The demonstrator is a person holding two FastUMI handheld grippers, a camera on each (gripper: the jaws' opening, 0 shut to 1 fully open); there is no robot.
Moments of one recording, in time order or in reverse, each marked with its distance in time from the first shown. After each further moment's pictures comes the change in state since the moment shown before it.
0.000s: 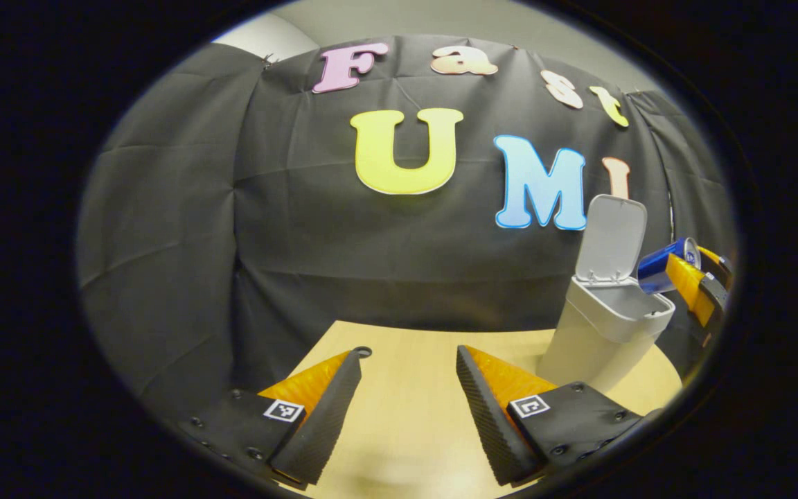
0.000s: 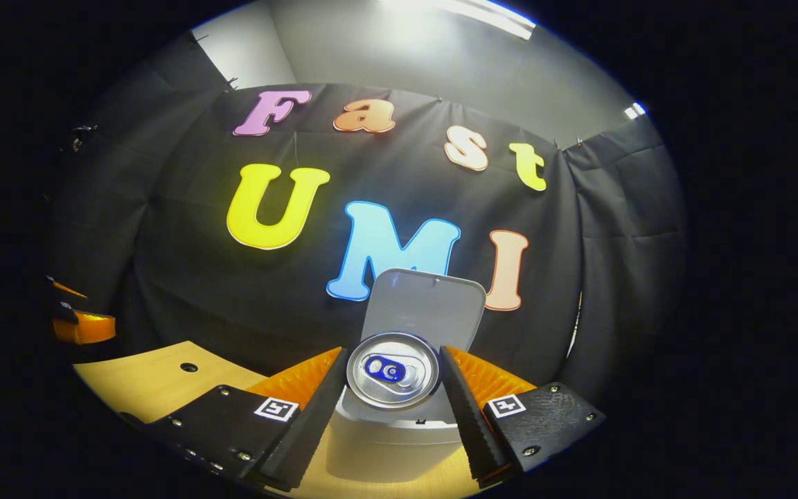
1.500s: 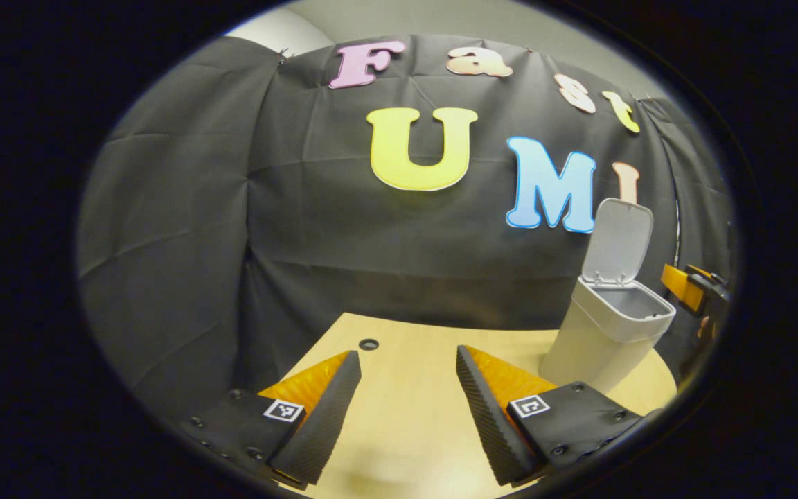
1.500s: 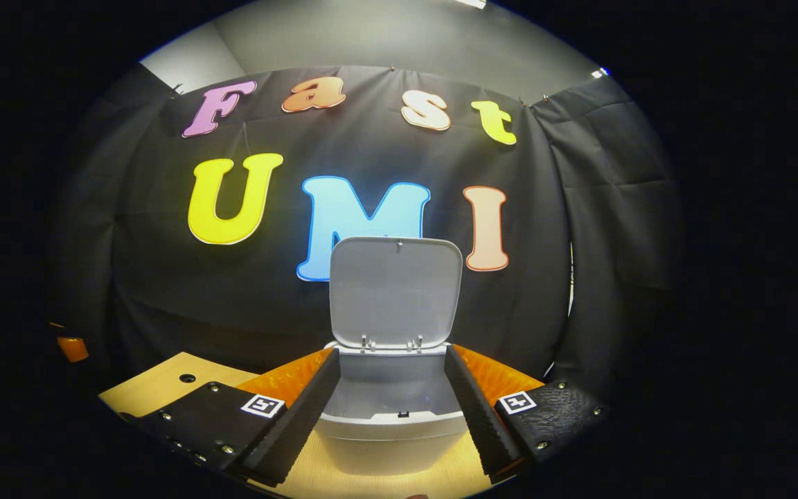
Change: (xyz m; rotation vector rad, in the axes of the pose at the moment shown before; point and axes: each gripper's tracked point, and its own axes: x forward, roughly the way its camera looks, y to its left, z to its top) left arm -0.016 0.014 -0.009 -0.043 0.015 0.029; right arm 0.022 -0.030 -0.018 0.126 0.098 -0.049
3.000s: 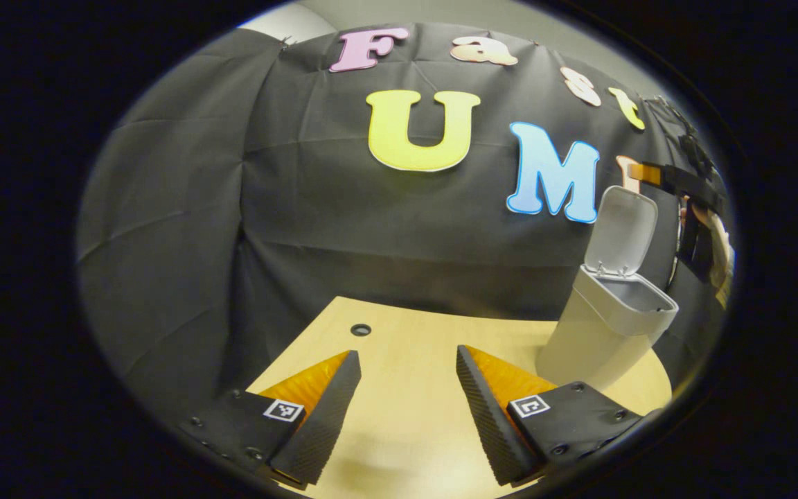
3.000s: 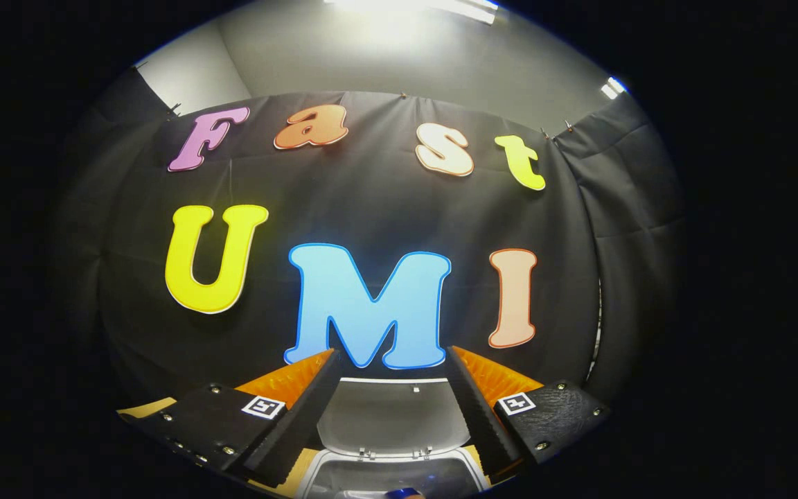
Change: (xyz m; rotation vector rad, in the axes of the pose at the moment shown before) left arm 0.020 -0.002 -0.025 -0.032 0.064 -0.003; right arm 0.136 0.004 0.128 0.009 -0.186 0.025
